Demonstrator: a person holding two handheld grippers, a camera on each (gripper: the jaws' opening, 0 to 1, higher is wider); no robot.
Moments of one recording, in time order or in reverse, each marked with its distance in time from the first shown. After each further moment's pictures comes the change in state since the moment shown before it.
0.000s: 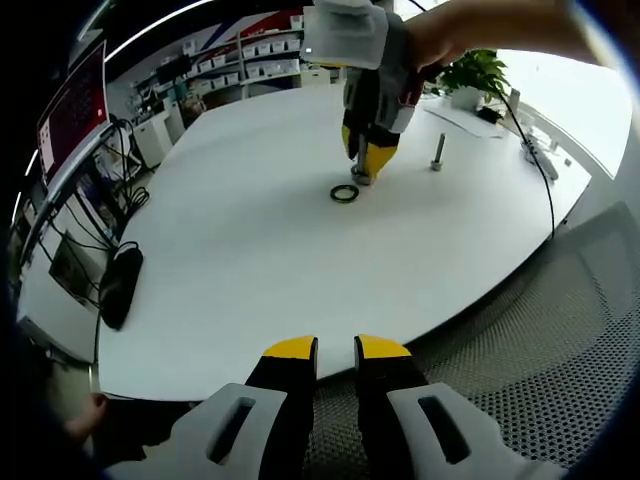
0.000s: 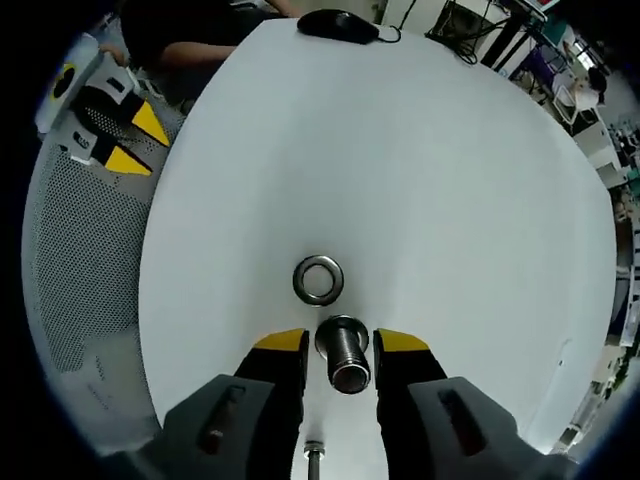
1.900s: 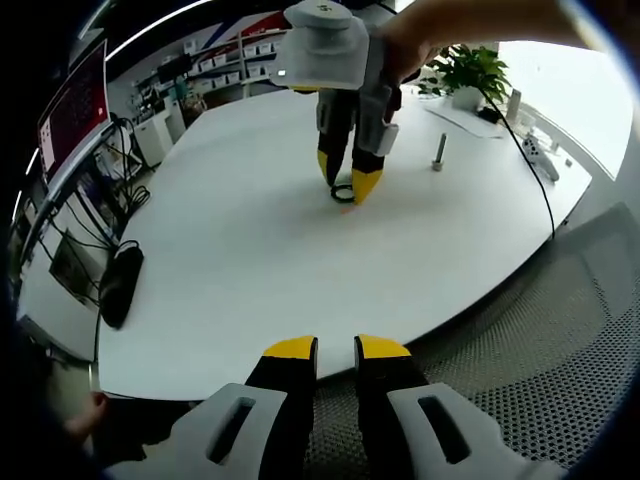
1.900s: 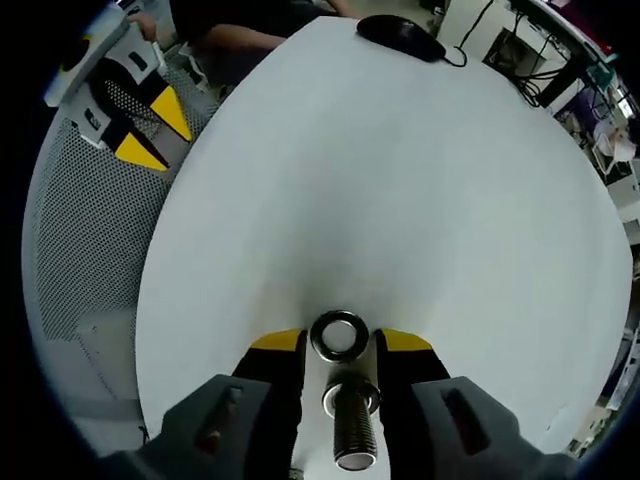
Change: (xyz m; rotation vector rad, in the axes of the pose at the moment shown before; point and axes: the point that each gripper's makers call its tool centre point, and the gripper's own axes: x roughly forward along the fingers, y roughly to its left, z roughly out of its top) left arm 0.000 0.000 0.000 -0.005 0.001 0.003; right arm 0.035 0.021 0.018 -0.177 0.022 0.115
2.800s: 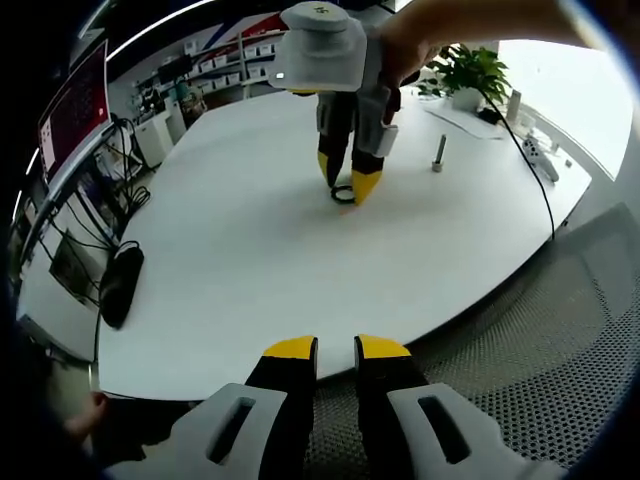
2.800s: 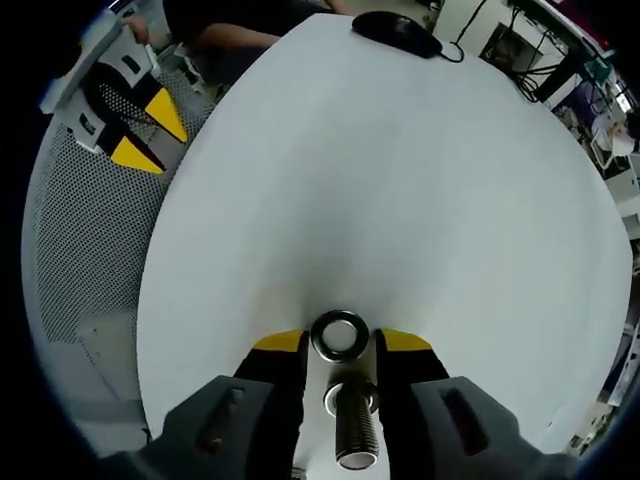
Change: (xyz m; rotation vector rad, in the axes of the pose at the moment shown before) left arm 0.000 0.001 0.001 -0.001 -0.005 0.000; right arm 0.000 -0.001 -0.001 0.000 0.006 0.001
